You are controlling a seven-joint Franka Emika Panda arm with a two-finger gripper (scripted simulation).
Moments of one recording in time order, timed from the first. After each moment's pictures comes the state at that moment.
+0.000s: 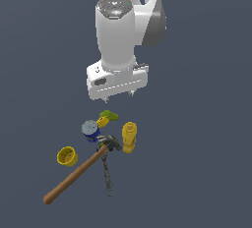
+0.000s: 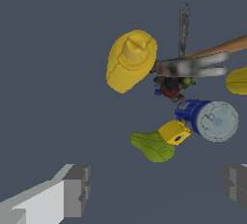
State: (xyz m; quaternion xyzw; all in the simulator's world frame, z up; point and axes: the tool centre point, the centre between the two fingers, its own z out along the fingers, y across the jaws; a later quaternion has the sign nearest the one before) arm -0.011 -0.026 0.244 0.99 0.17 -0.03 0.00
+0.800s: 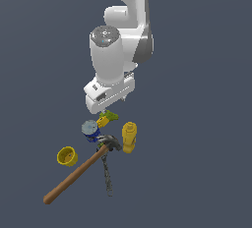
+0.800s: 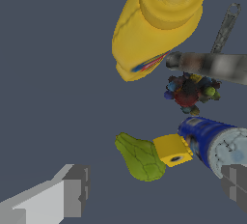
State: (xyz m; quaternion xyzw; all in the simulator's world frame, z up) arm -0.019 -0.051 0.184 0.94 0.34 -0.02 0.00
